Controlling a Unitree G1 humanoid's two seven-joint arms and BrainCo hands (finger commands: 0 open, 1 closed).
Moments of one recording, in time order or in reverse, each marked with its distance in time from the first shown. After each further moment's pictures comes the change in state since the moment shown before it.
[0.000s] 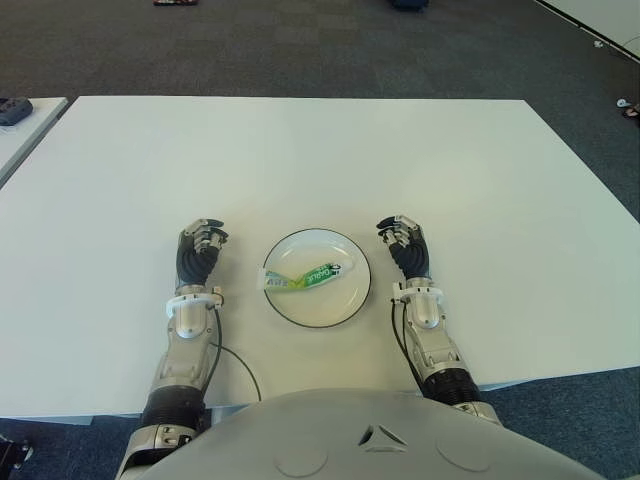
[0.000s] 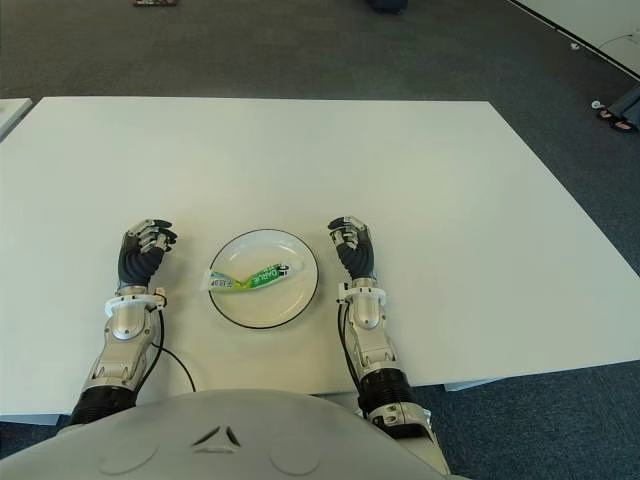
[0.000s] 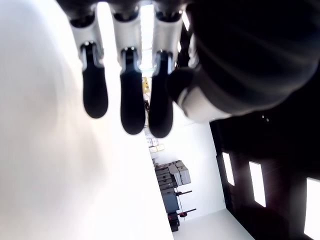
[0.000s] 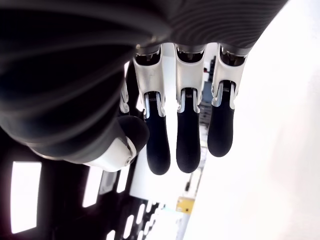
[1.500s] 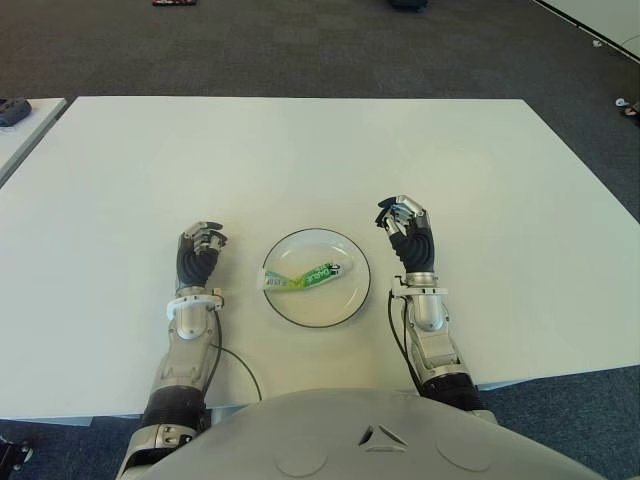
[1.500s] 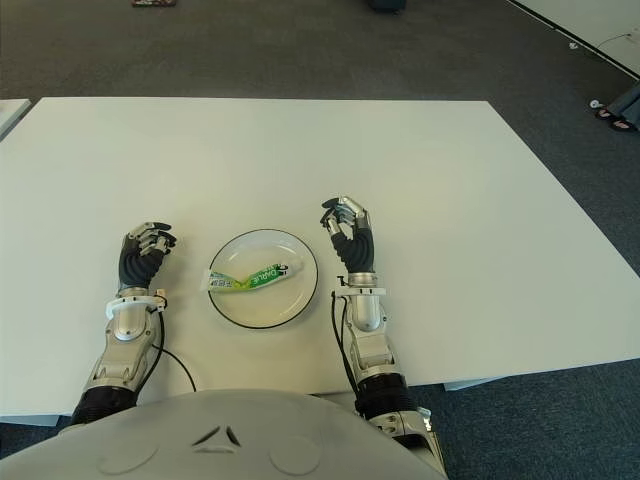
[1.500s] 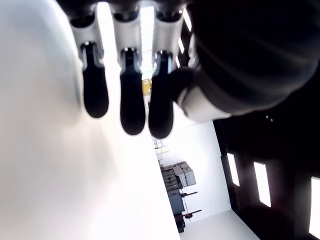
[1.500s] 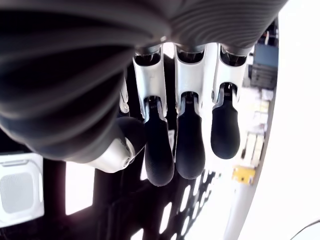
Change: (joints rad) left arm -0.001 -0.003 0.005 0.027 0.020 0.000 0.020; right arm 0.042 0.028 0.036 -0.147 0.046 -0.244 0.011
